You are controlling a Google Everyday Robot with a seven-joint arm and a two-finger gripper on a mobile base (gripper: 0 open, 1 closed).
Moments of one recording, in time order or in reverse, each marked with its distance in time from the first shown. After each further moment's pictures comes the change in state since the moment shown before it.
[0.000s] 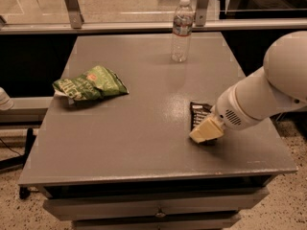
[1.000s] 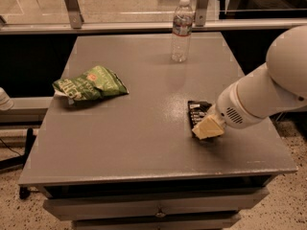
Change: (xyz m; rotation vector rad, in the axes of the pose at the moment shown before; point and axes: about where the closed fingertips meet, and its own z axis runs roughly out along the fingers) arm -0.003 0.002 -0.012 0.017 -0.006 0.007
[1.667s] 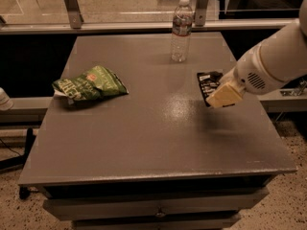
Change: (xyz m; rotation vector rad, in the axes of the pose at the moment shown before) arm -0.036 -0.053 -0.051 0.081 -0.064 -0.094
